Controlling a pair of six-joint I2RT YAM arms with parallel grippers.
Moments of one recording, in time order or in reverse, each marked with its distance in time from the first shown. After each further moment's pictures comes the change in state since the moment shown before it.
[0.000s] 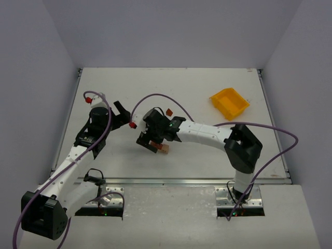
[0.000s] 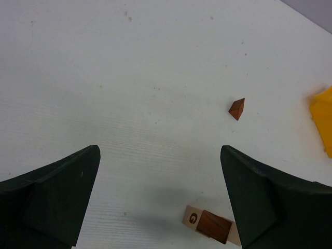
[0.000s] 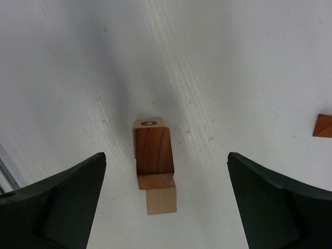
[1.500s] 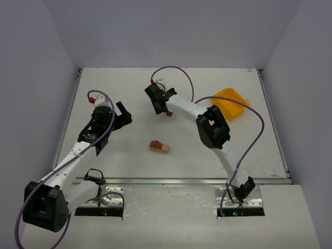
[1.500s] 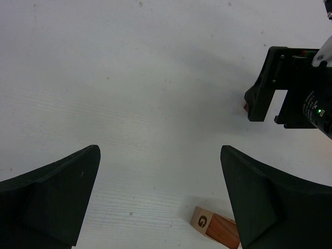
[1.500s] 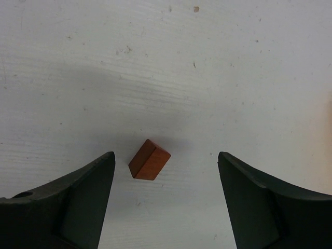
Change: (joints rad) left arm 0.000 0.083 0.000 0.017 -0.025 0.000; right arm -0.269 0.553 0.667 -0.248 0.600 0.521
